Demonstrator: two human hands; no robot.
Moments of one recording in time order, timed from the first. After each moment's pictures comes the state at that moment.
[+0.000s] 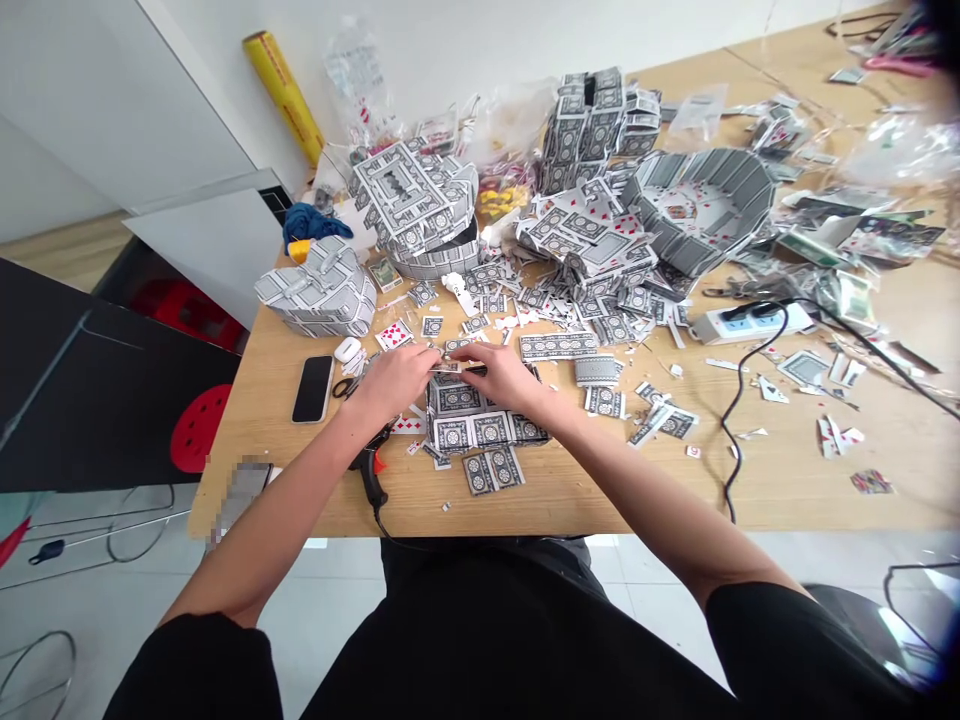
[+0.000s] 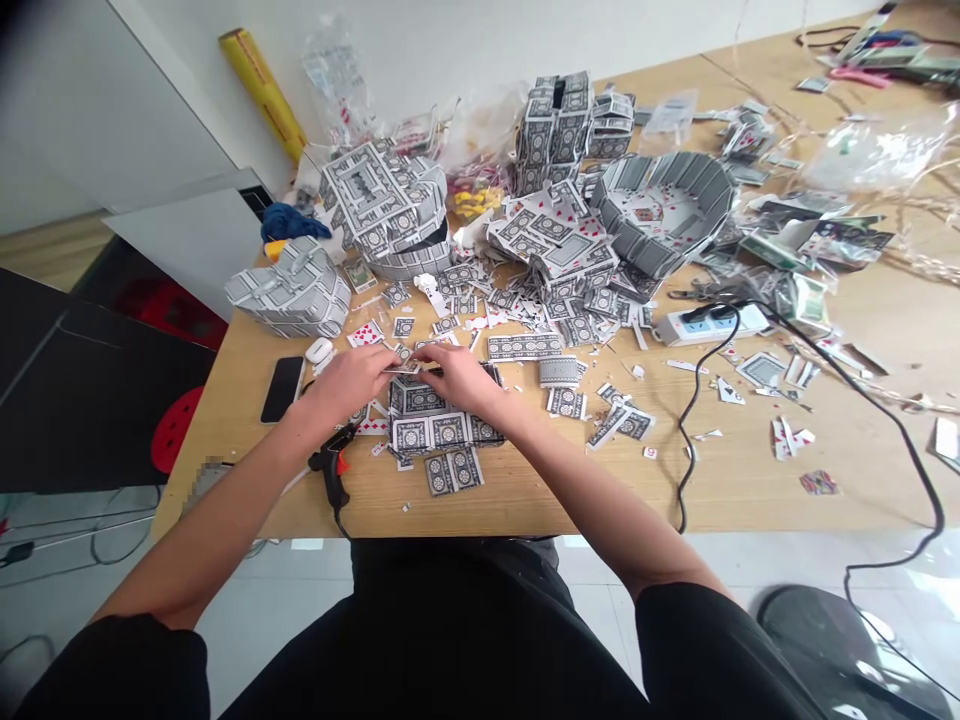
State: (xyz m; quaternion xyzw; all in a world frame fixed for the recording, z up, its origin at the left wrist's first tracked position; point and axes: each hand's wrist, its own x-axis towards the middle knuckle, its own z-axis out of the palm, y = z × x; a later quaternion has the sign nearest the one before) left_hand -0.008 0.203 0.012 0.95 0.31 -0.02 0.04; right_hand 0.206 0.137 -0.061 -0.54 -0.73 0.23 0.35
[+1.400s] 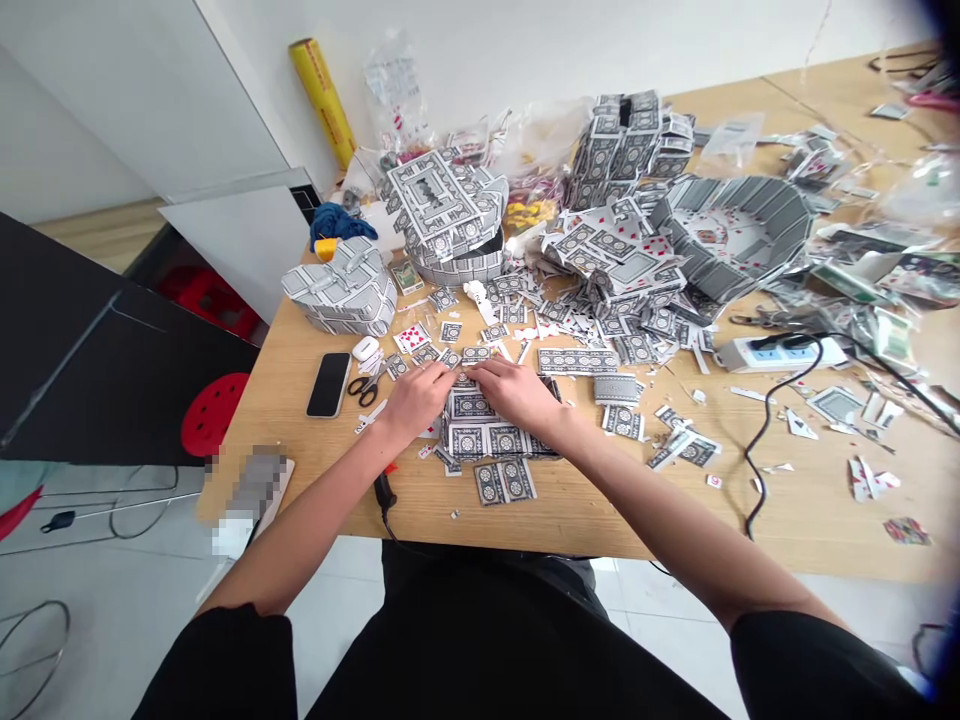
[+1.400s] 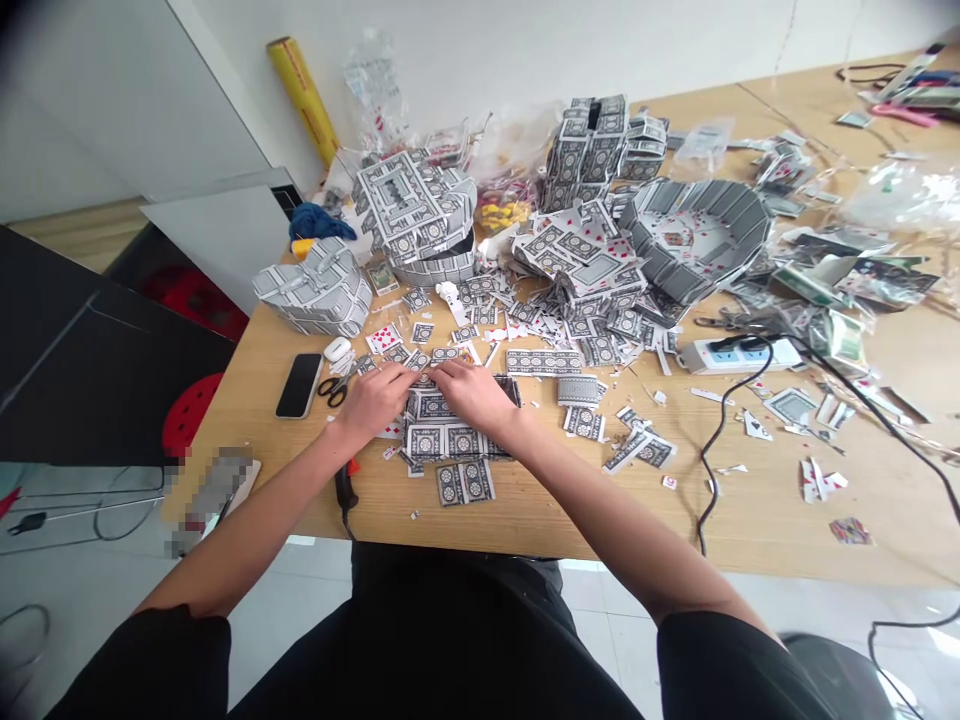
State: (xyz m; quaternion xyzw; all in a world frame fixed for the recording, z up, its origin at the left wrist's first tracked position) left_hand -0.026 0.184 -0.037 0.95 0.29 0.13 -0.03; right_hand 0.197 0.130 -0.050 -0.51 -0.82 0.12 0.22
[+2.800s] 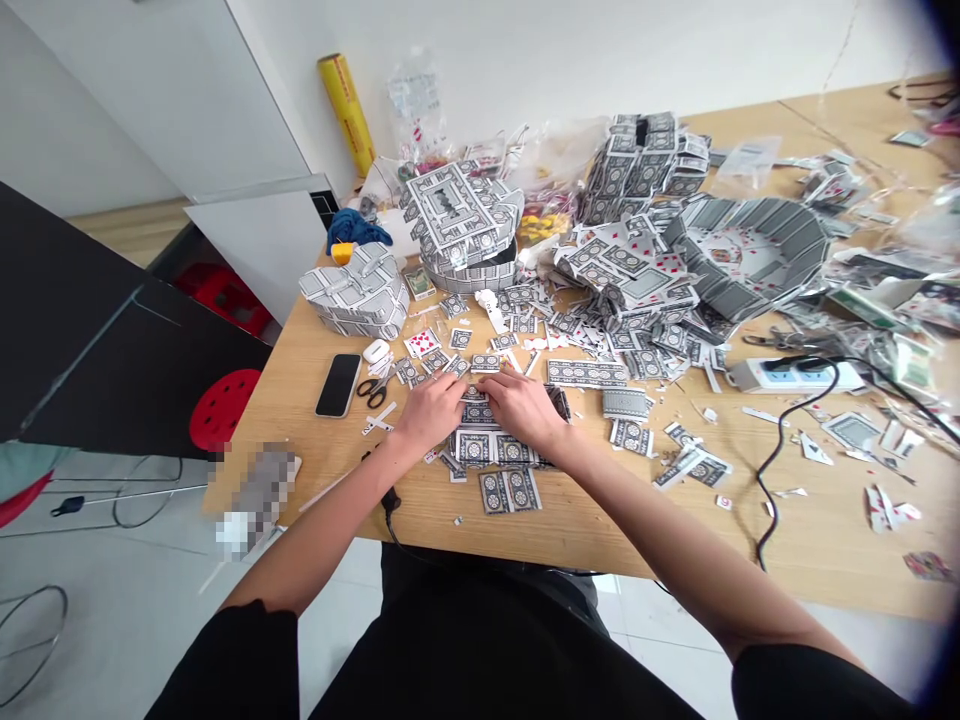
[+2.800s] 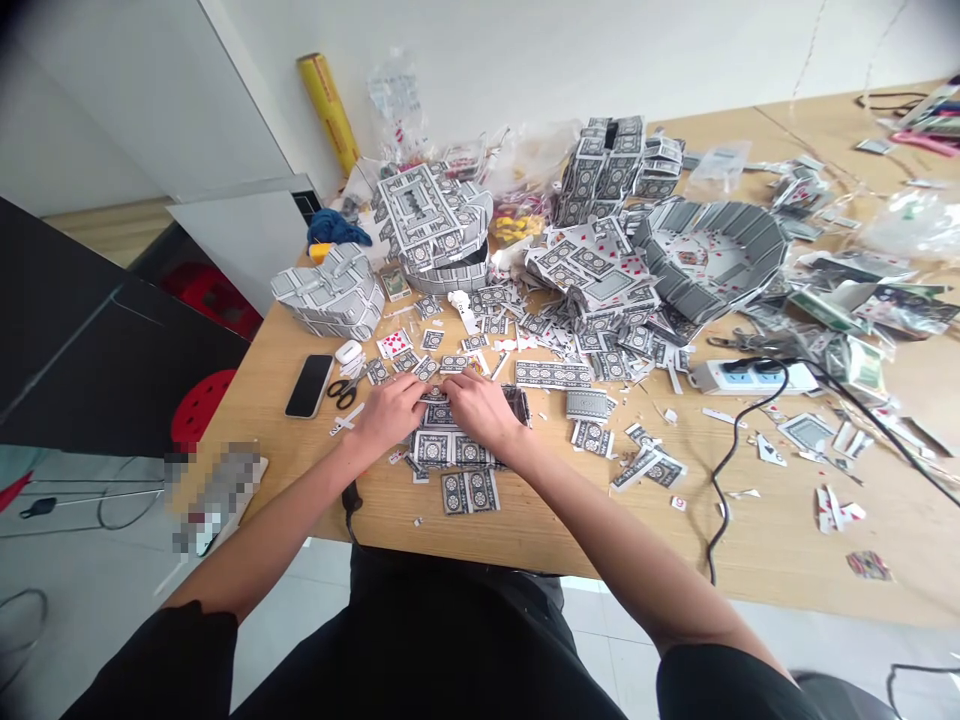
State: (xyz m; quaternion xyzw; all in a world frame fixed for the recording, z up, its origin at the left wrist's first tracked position) left_hand -0.017 0.169 -0.045 0.92 0.37 0.12 0.01; right_hand 0.185 0.124 -0.053 -0.56 -0.80 0.09 0.19
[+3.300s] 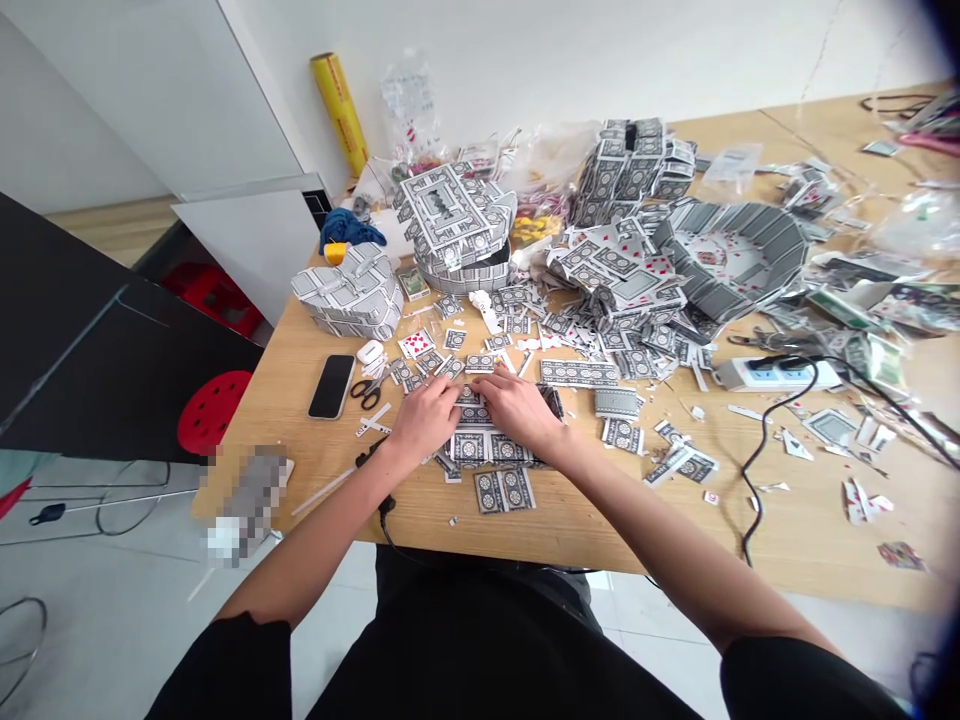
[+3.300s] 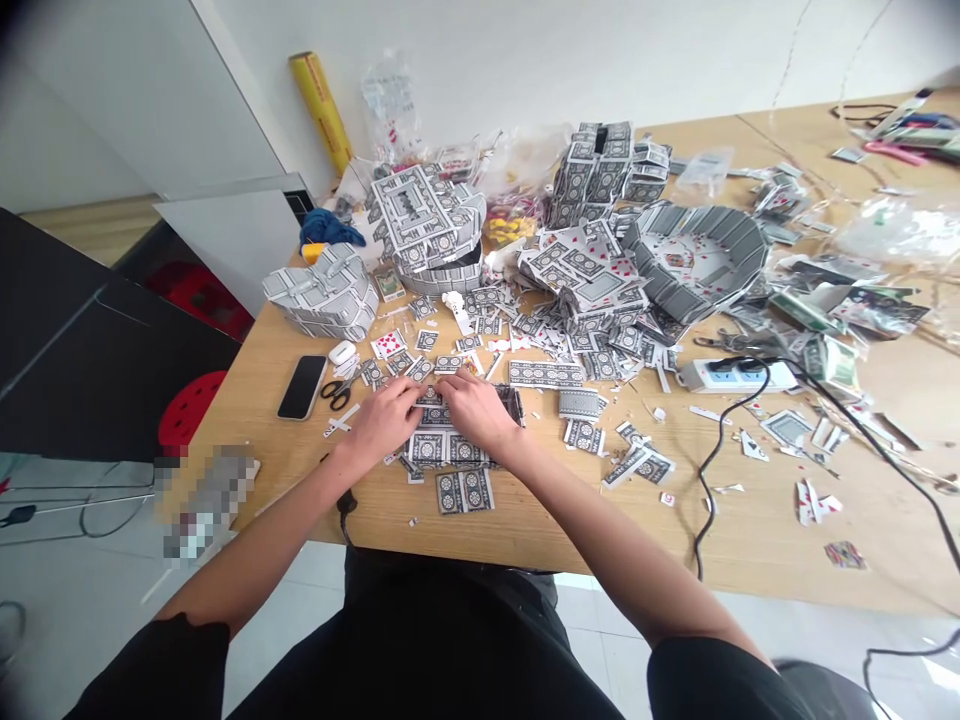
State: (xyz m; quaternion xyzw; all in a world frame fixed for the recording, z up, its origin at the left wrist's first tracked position) left_hand -0.020 0.155 -0.044 0.91 0.39 0.13 0.05; right_hand 0.189 0.122 -0.055 -0.54 -0.81 0.09 0.18
